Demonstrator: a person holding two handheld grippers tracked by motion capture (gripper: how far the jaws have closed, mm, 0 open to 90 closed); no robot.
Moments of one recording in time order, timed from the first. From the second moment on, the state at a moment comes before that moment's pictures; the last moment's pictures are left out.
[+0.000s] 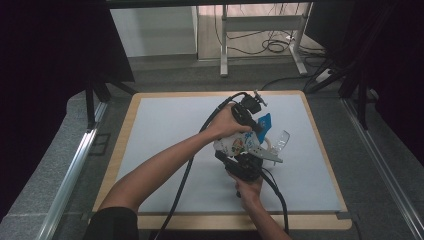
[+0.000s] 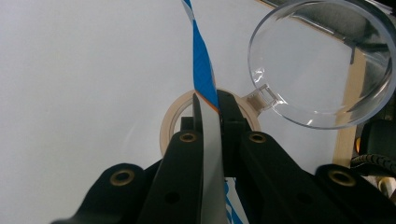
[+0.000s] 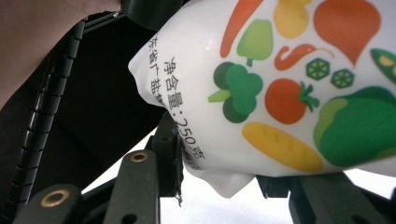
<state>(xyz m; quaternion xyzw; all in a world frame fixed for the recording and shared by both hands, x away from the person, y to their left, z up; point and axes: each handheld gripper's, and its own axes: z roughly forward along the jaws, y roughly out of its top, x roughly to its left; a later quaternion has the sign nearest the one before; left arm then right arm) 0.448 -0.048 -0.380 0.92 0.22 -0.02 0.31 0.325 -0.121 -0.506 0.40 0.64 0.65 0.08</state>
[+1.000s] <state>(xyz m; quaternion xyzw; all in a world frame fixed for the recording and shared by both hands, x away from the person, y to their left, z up) 0.447 -0.046 -0.380 0.92 0.22 -0.02 0.31 0.324 -0.118 -0.505 0.40 0.64 0.65 0.08</state>
